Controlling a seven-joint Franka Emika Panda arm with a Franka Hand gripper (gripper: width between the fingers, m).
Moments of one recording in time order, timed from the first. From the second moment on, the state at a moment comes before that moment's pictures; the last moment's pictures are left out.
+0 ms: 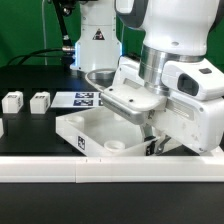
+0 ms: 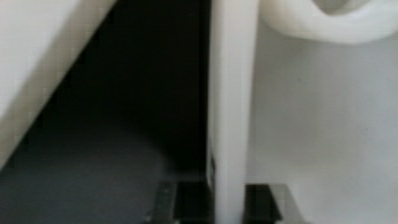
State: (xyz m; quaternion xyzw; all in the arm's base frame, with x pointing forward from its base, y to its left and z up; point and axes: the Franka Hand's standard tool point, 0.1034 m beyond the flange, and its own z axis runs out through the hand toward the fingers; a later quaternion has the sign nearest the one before) arm 0.596 0.064 0.013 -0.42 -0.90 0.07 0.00
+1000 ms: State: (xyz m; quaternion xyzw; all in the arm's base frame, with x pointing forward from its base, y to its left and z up) arm 0.567 0.061 0.010 -0.11 -0.99 0.06 0.09
